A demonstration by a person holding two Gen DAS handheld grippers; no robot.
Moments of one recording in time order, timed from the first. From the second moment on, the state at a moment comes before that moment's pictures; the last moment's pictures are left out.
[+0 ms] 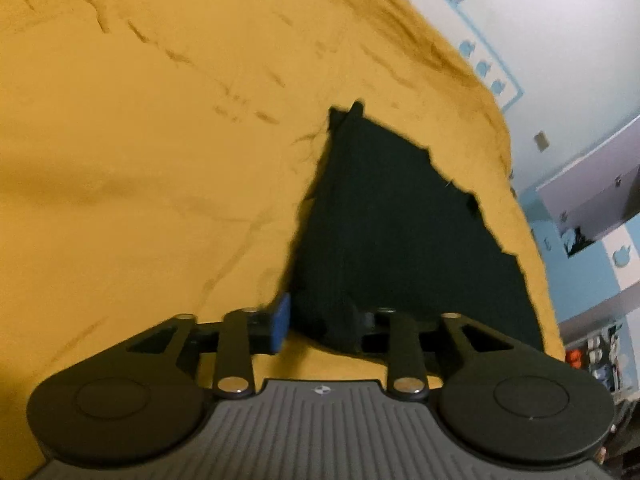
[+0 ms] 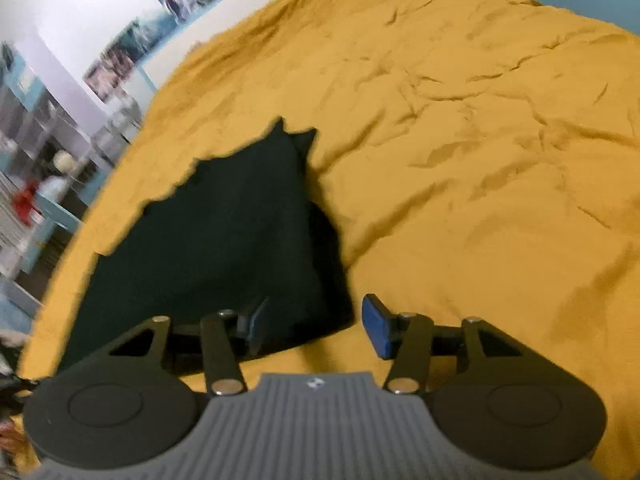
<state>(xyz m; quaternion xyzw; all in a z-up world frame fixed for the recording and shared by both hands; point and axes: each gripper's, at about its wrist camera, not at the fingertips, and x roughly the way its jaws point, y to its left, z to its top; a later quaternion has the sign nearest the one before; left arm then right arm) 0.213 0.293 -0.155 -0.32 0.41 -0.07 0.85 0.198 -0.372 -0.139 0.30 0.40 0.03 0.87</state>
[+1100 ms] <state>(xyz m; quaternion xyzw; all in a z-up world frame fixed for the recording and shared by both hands) 0.268 0.233 -0.237 -0.53 0.32 -0.01 0.79 0.266 -0.307 -0.210 0.52 0.32 -0.05 0.79</state>
